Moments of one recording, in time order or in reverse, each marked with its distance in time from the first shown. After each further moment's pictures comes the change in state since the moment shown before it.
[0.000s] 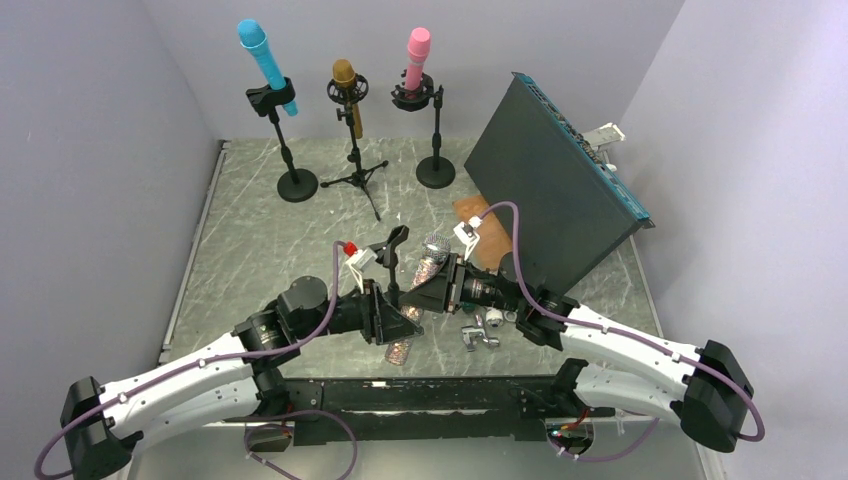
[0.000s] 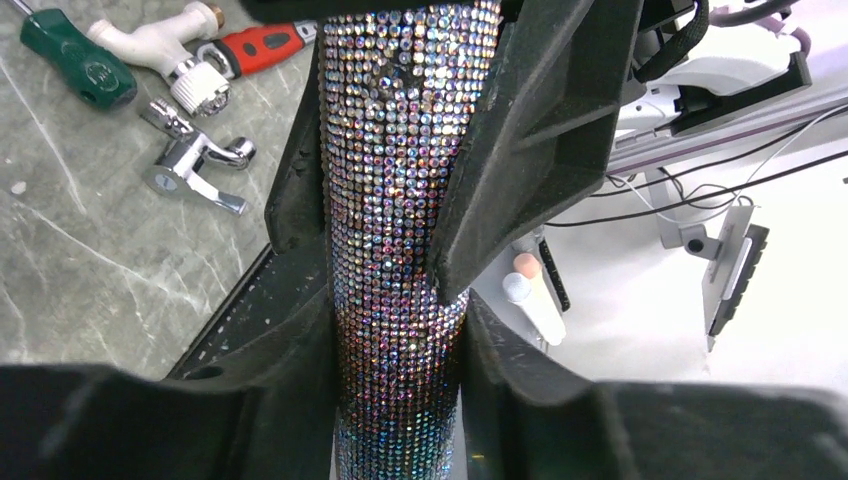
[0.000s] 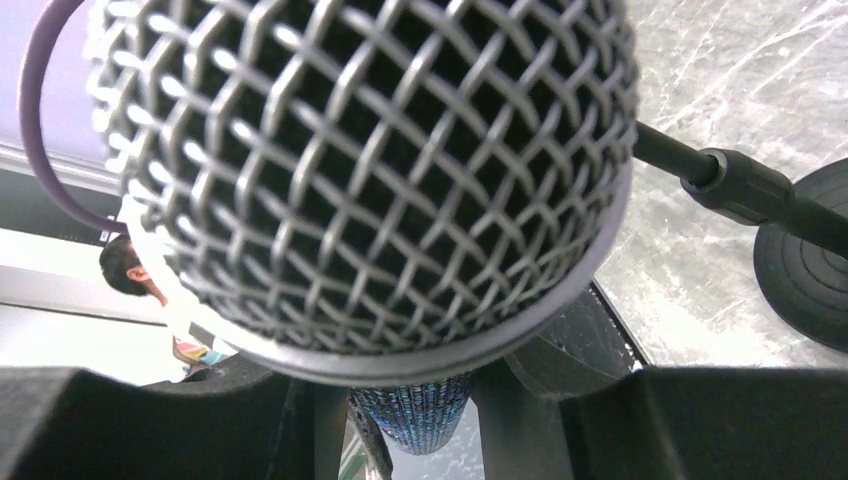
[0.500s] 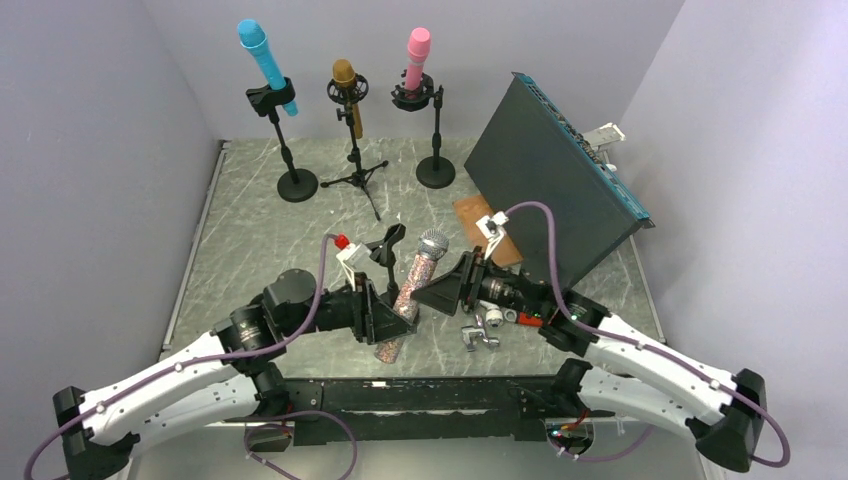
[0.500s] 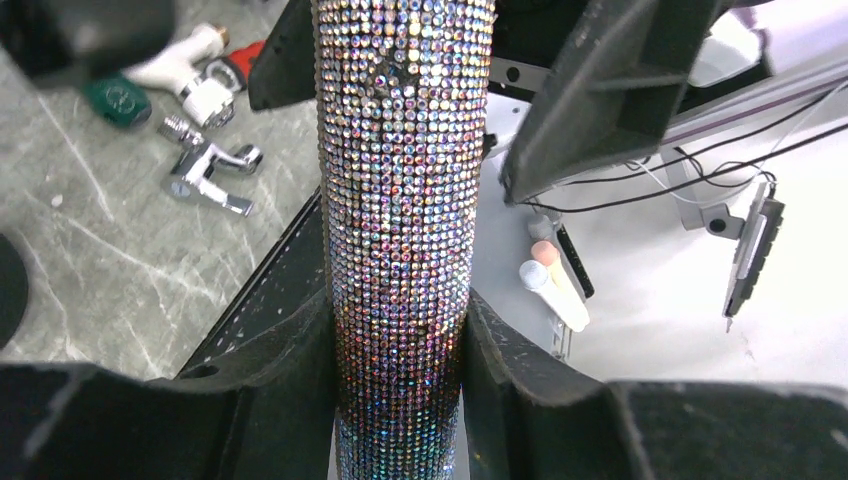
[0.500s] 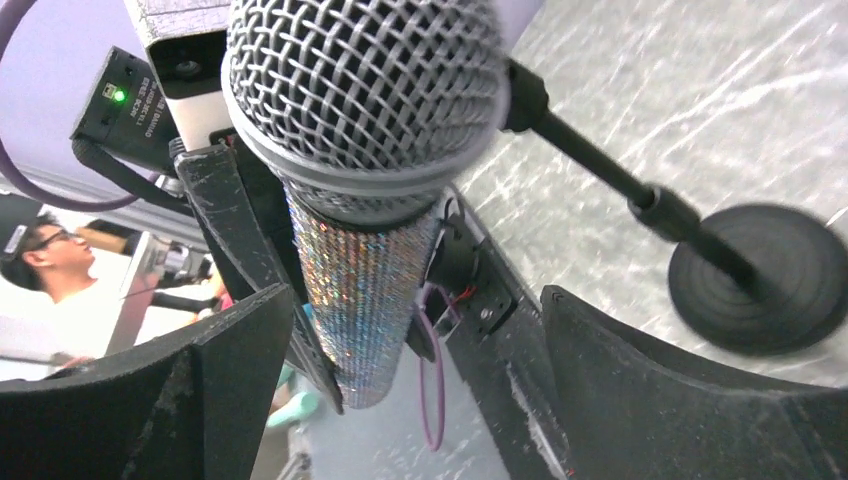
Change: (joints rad) left arm -0.017 -0.047 0.113 -0.196 -0.017 0.094; right arm 0.005 -0.148 0.051 -0.219 0.104 -0.134
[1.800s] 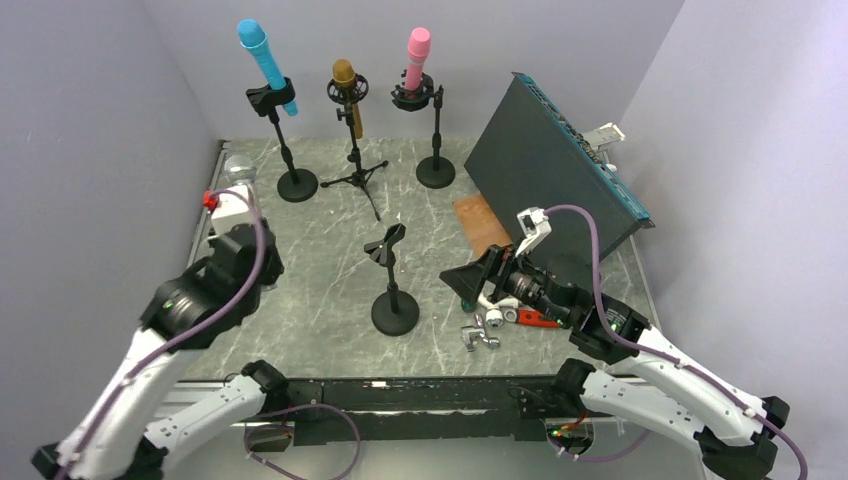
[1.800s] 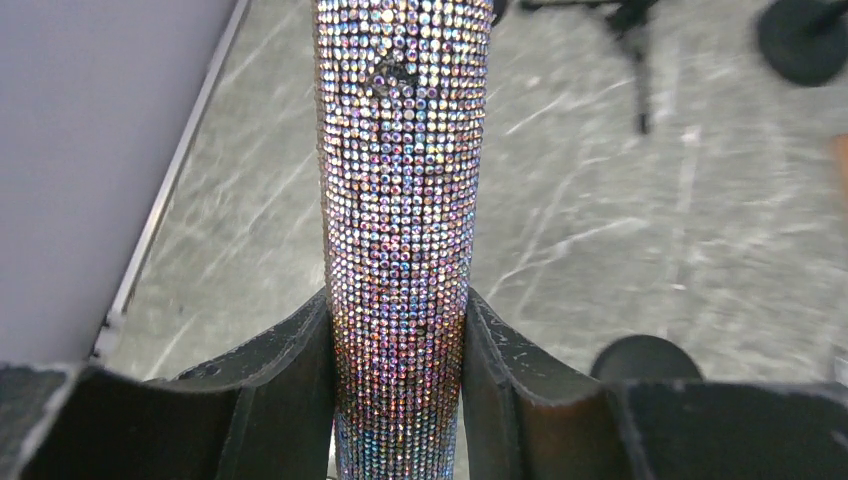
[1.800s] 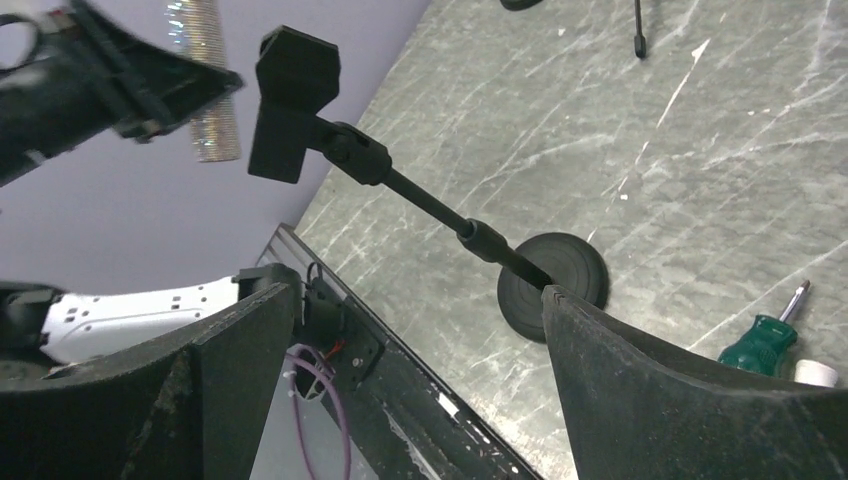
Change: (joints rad) left arm 0.286 0.082 0.622 -0.995 -1.131 0.282; right arm -0.002 -0.178 0.161 -0.411 0.369 -0.237
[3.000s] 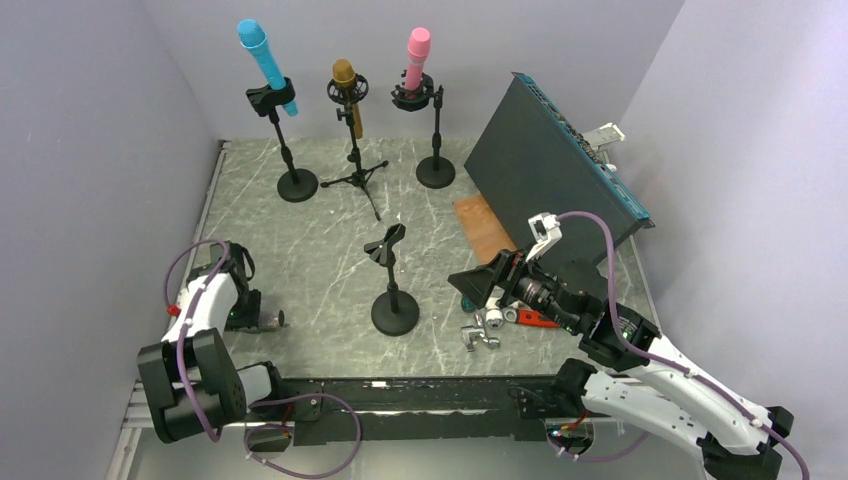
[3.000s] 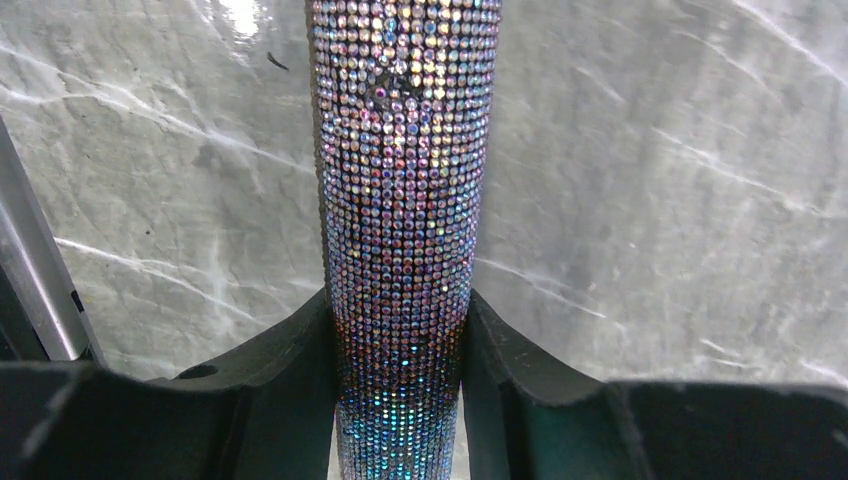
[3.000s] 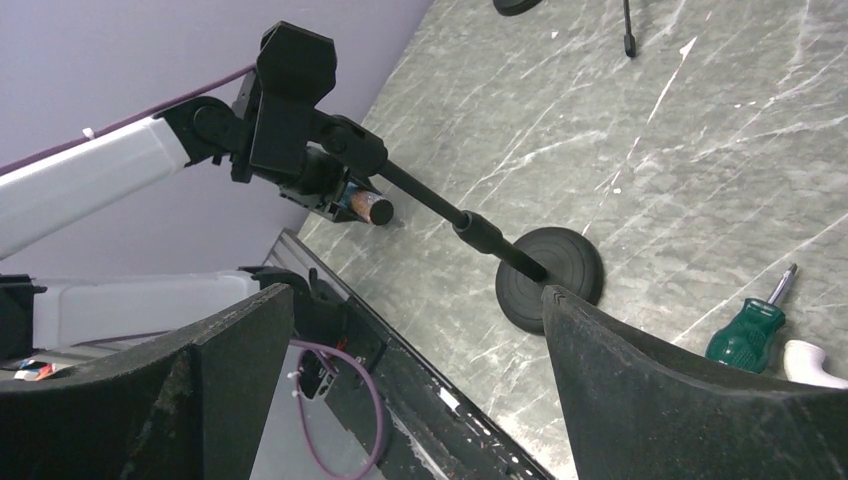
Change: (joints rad) left arm 0.996 0.440 -0.592 0.254 0.497 -0.805; right arm 0.000 -0.062 -0.018 -0.049 0.020 0.017
